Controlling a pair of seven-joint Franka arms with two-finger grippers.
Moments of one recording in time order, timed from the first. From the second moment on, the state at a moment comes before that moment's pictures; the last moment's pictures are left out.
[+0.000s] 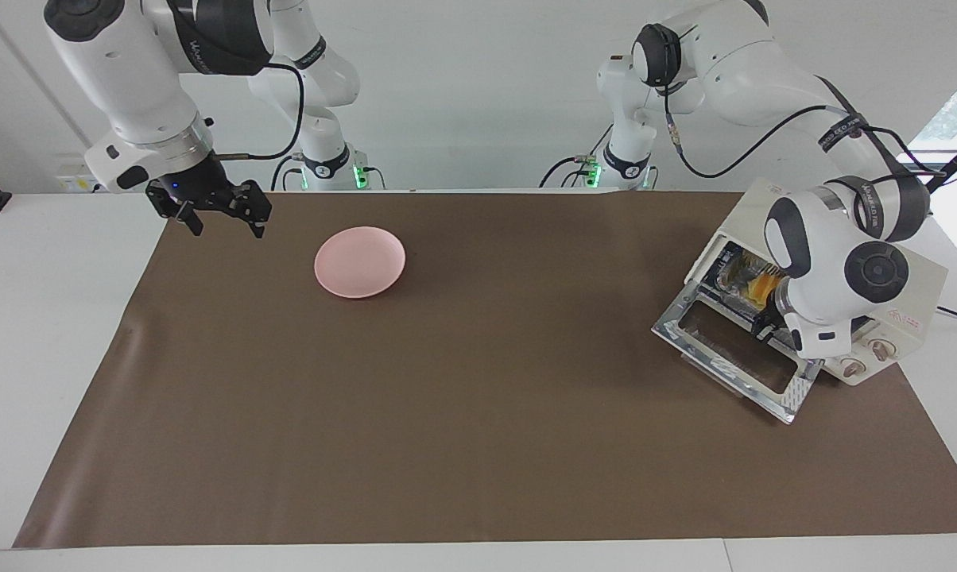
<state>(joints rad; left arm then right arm) -0.44 0.56 0.55 -1.40 -0.02 1.57 -0.63 -0.07 0.03 0.09 -1.59 -0.02 1.55 0.09</state>
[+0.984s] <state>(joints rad) -0.44 0.50 0.55 -1.53 -0.01 1.61 -0.63 -0.07 0.03 0.09 -1.59 -0.02 1.55 0.09</state>
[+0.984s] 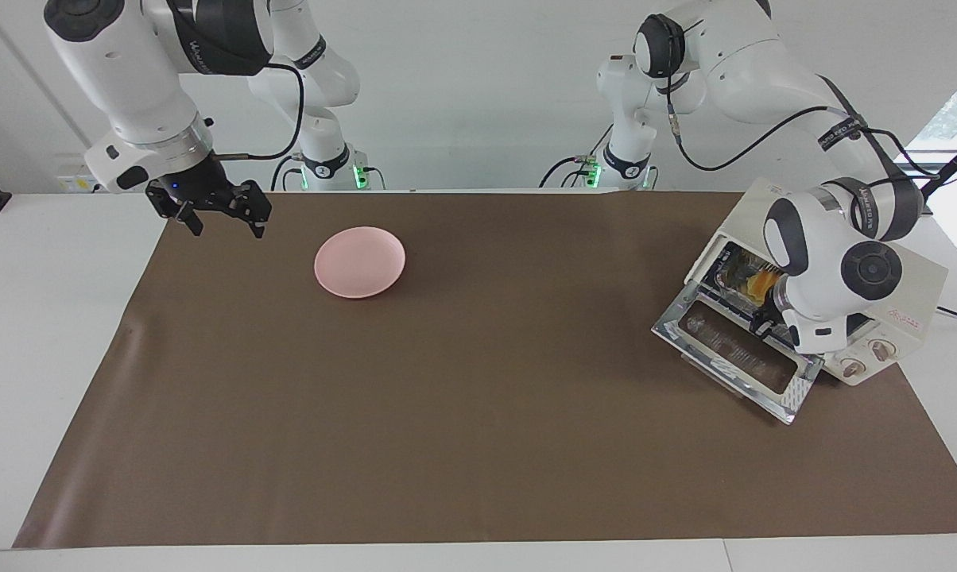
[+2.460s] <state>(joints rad) -0.50 0.29 0.55 -1.37 0.00 1.48 -0.01 -0.07 0.03 0.09 -1.59 -0.02 1.55 0.09</state>
